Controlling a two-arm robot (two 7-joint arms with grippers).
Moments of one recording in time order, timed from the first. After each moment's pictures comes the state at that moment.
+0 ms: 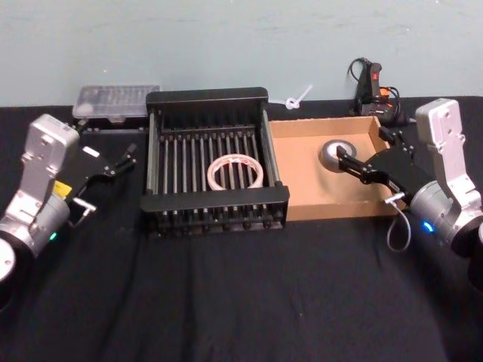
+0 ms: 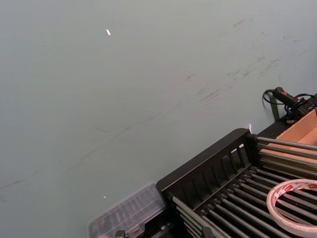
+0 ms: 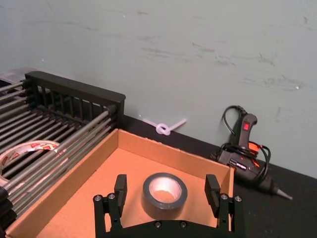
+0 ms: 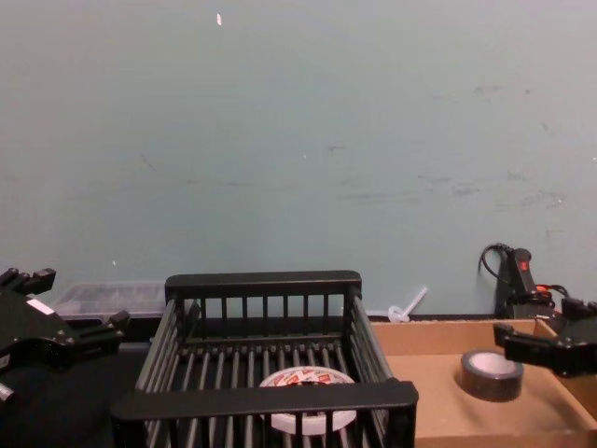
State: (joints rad) left arm -0.20 0.60 0.45 -1.41 -0.25 -0.12 0.03; right arm 0.23 0.32 -0.25 -1.32 0.18 0.01 0.26
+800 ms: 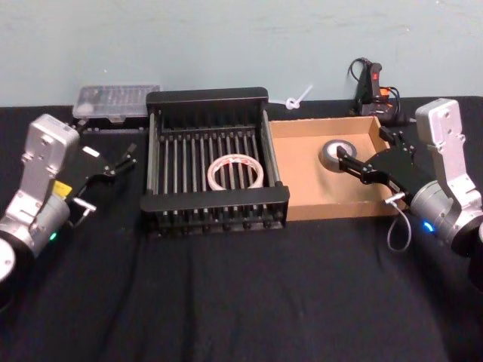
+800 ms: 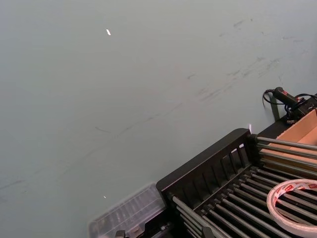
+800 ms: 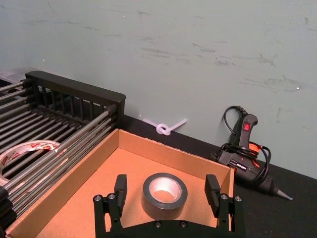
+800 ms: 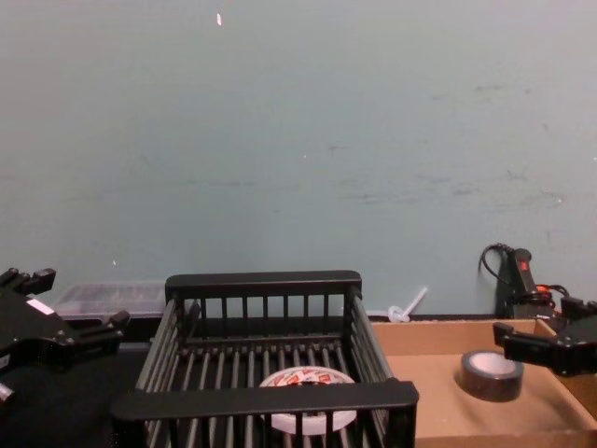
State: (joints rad) left arm -0.20 0.60 0.45 -1.41 -0.25 -0.12 0.03; right arm 0.23 0.33 -0.25 -1.32 0.18 0.01 0.26
